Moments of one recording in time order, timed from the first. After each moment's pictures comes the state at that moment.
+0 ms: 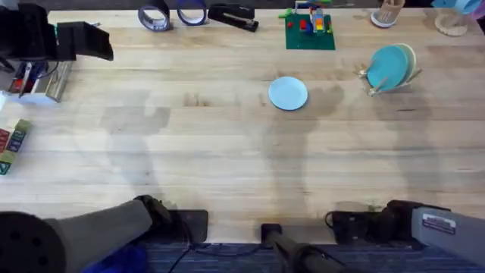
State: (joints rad) left arm 0.58 1.38 1.49 -1.22 0.35 0.47; right arm -0.17 1.35 1.80 -1.26 0.09 -0.37
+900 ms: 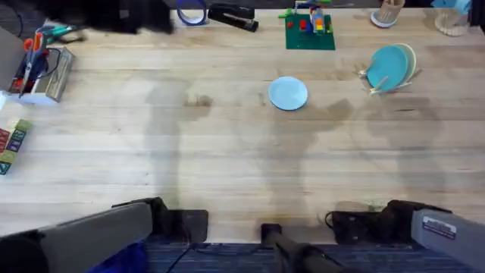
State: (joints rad) left arm 0.20 1.38 1.49 -1.08 0.39 0.28; right arm -0.17 1.28 1.80 -1.41 0.09 -0.33
